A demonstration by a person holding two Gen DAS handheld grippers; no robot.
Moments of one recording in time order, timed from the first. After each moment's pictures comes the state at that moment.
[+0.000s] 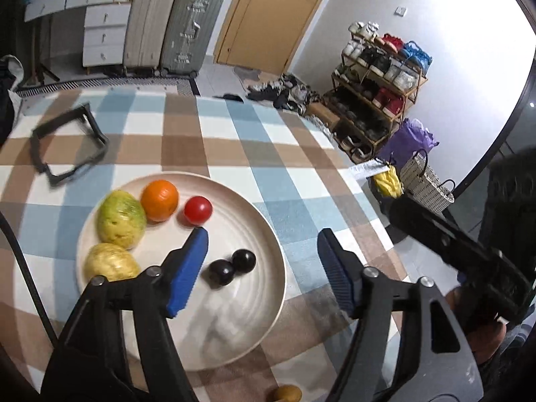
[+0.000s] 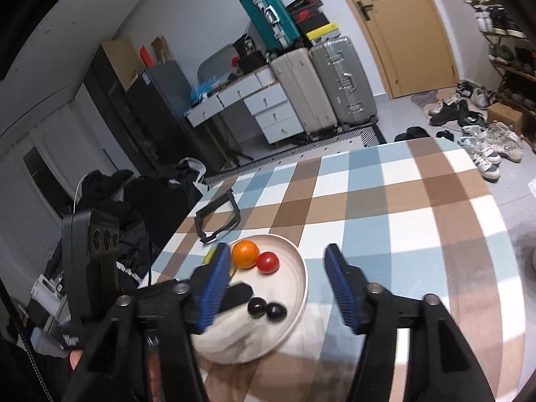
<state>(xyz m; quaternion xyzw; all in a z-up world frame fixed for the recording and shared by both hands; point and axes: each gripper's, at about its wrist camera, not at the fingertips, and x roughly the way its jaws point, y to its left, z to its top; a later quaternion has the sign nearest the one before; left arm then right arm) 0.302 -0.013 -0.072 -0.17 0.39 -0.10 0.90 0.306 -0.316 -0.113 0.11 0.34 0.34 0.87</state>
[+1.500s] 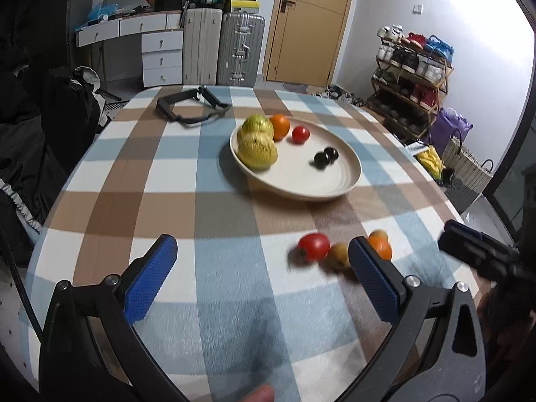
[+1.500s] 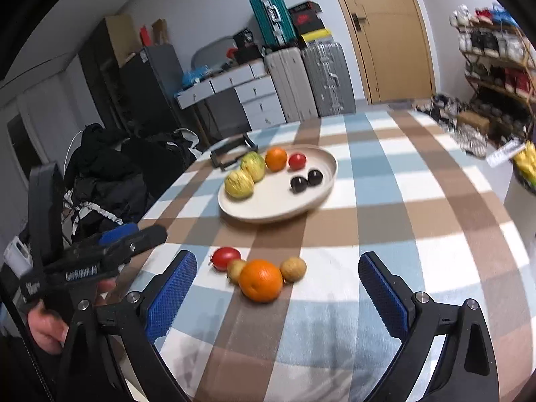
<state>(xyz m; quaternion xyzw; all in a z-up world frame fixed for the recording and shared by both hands) 0.072 0.046 -0.089 -0.10 0.37 0.01 0.92 0.102 -0.296 -0.156 0.06 0.34 0.28 0.89</state>
